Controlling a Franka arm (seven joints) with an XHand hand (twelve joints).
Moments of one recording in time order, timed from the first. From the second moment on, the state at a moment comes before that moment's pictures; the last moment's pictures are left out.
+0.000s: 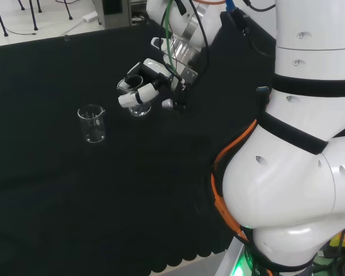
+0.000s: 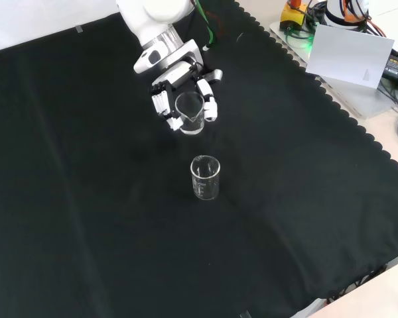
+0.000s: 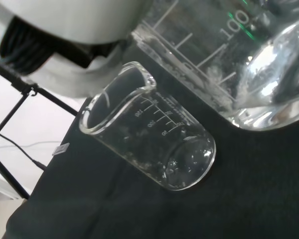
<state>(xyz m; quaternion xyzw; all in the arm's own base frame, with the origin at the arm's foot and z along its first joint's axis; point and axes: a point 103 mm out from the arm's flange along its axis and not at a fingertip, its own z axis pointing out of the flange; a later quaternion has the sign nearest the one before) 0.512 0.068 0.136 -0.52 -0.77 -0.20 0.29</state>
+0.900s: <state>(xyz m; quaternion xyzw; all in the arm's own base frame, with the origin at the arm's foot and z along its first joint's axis) 0.506 0.094 0.156 -0.54 -0.80 -0.08 0.24</state>
